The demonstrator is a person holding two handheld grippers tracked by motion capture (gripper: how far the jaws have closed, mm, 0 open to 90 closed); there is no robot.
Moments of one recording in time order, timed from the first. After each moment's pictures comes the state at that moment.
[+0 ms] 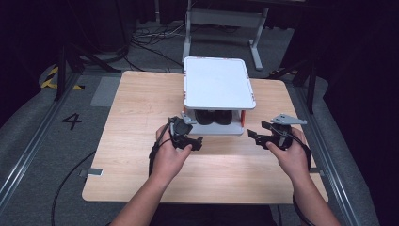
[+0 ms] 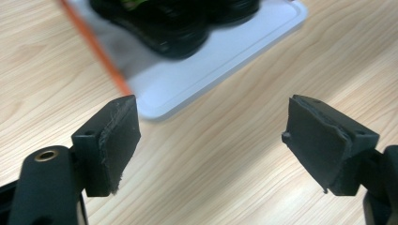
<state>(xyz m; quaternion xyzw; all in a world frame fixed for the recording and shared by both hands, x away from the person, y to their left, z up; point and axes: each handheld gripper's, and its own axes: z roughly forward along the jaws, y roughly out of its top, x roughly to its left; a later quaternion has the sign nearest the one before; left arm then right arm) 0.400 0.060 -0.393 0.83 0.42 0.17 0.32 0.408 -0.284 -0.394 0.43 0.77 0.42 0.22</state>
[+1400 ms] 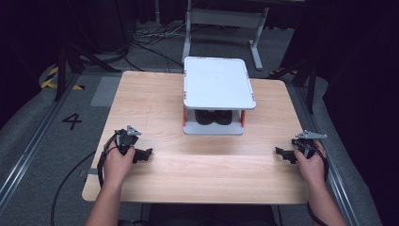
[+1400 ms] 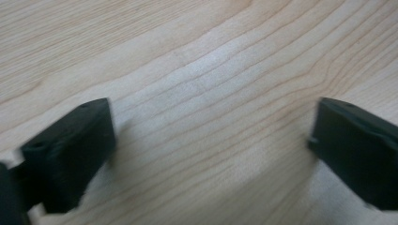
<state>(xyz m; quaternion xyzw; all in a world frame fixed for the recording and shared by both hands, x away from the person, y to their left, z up) 0.406 0.215 -0.483 0.82 0.46 0.16 0.31 0.422 -0.410 -0.488 0.48 0.78 0.34 0.20</state>
